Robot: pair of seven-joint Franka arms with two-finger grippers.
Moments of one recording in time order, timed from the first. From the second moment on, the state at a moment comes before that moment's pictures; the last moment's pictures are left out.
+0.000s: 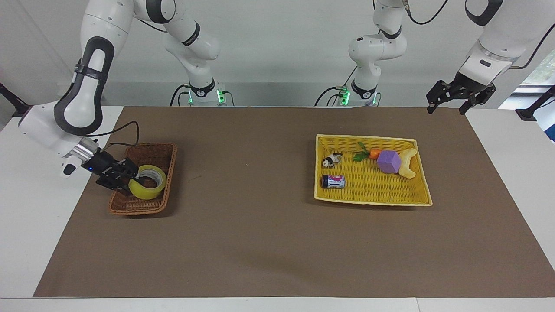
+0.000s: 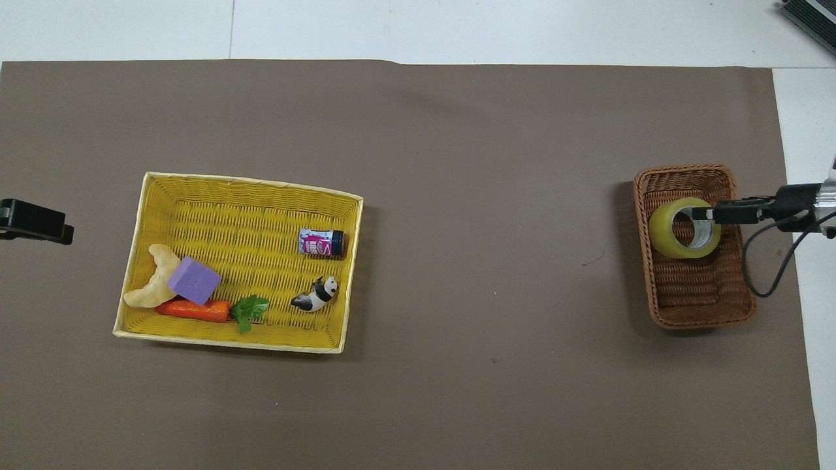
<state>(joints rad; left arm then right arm) 0.09 -0.04 -0.09 -1.58 -0.02 1.49 0.06 -0.30 0.35 -0.11 -1.83 0.70 2.00 -0.96</state>
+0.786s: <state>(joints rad) -0.03 -0.04 0.05 -1.58 -0.02 1.49 0.06 -0.05 0.13 -0.10 -1.74 0.24 1.97 -0.41</state>
